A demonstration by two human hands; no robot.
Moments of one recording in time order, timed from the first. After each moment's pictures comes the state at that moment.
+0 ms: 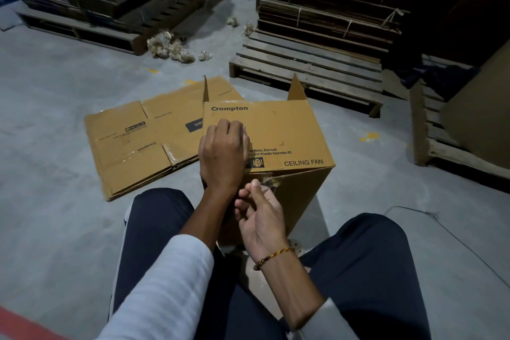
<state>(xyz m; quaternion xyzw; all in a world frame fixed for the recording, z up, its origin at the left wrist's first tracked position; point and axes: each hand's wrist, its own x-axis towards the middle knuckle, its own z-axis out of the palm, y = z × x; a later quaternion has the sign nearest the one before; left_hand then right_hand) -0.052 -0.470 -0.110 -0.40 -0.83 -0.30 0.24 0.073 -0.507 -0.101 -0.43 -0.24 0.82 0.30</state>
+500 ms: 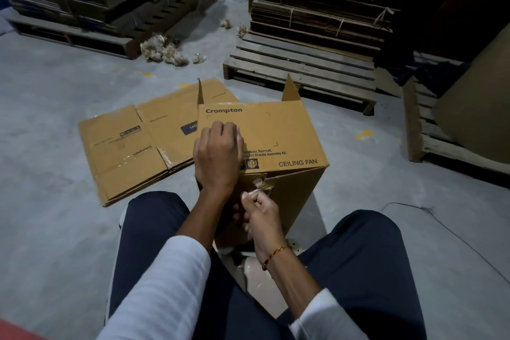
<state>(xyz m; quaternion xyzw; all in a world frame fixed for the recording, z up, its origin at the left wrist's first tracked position) -0.051 -0.469 -0.110 -0.41 -0.84 -0.28 0.23 0.087 -0.495 -0.131 -0.45 -0.49 0.71 0.23</state>
